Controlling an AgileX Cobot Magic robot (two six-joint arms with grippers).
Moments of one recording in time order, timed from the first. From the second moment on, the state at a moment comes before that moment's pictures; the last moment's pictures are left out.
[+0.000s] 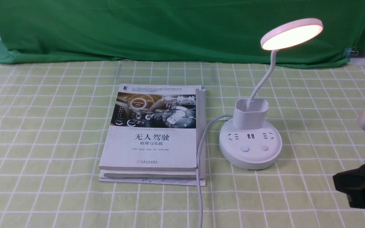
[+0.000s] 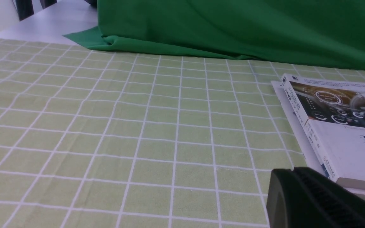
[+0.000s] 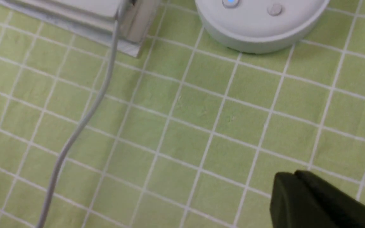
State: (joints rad) right arm 0.34 0.89 -0.71 0.24 0.78 -0.13; left arm 0.04 0.00 0.01 0.04 0.24 -0.07
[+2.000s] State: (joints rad) right arm 0.02 0.00 0.01 0.16 0.25 -0.28; left arm 0.04 0.00 0.01 0.04 0.24 -0.07
